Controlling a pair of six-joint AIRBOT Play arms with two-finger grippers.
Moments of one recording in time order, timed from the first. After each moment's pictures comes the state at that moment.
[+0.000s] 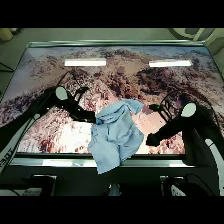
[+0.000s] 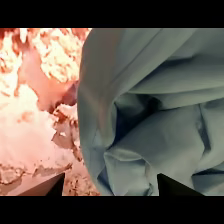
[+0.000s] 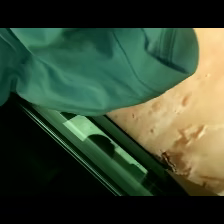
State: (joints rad) left arm -0.38 -1.54 1.24 1.14 -1.25 -1.54; right arm 0.02 -1.14 0.77 -1.09 1.43 0.92
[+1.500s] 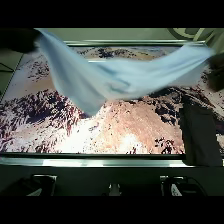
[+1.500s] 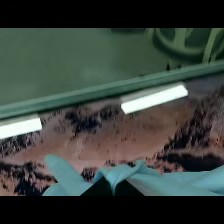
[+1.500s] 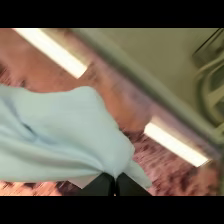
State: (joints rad) left arm -0.42 -1.05 1.87 1.63 -1.08 -1.68; right arm -0.07 -0.78 1.56 -1.31 1.08 0.90
